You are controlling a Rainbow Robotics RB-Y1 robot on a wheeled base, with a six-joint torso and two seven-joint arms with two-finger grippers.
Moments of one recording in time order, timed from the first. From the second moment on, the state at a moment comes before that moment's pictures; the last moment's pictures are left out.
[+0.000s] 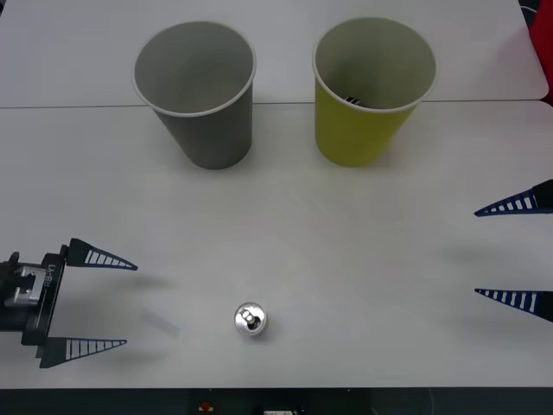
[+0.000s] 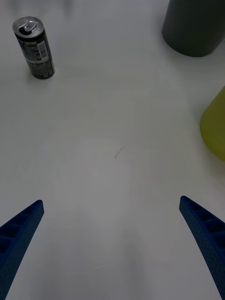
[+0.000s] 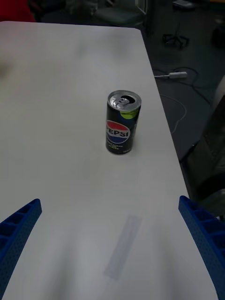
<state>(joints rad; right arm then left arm) 0.26 -1.13 -0.26 -2.01 1.31 -1.13 -0.09 -0.03 1.10 -0.30 -1.42 -0.84 -1.29 -0.53</state>
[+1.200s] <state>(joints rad) 0.26 -1.13 -0.26 -2.01 1.31 -1.13 -0.09 -0.32 0.82 -0.72 -1.12 -0.72 -1.22 -0.69</state>
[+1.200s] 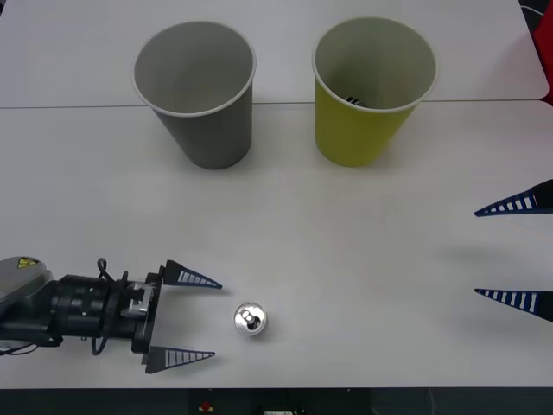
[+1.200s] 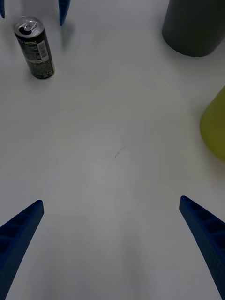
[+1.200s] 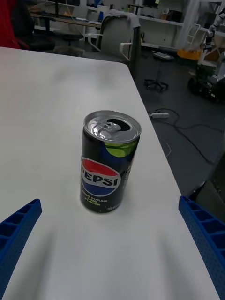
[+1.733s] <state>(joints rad) 0.26 -1.13 -0.26 -2.01 1.31 -1.13 -0.09 -0.36 0.71 -0.76 -1.12 -0.76 -1.14 -0.71</state>
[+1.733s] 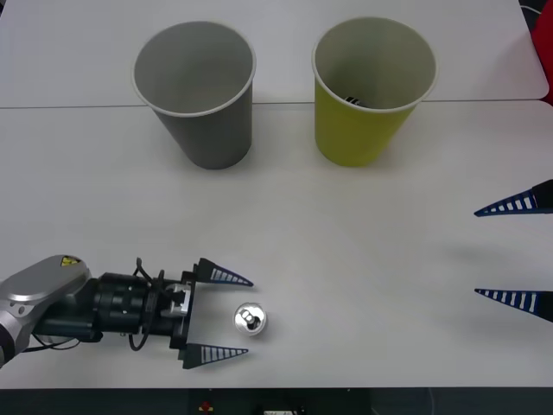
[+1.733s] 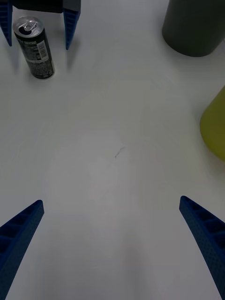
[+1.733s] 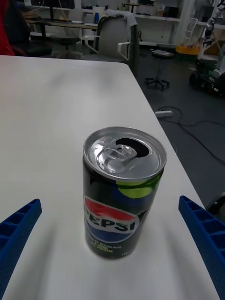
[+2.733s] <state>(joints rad) 0.26 -1.13 -0.26 -2.01 1.31 -1.13 -0.09 -0.37 0.68 -0.80 -1.12 -0.77 -1.08 -0.70</state>
